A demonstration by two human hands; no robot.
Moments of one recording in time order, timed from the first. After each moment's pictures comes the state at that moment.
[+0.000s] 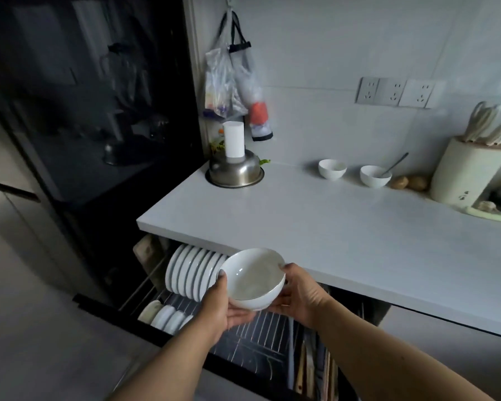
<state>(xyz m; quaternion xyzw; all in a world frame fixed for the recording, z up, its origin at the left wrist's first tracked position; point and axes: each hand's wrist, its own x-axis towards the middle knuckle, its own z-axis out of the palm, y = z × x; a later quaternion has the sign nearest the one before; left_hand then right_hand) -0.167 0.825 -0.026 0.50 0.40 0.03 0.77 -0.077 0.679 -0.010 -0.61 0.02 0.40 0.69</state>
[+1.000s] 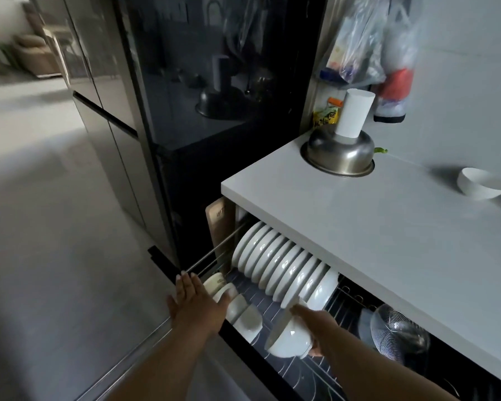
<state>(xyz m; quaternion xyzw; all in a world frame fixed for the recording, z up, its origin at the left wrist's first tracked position) -0.239 1.014 -0.139 0.81 0.54 -0.08 0.22 -0.069 0.853 -0.159 -0.81 0.07 0.45 0.38</state>
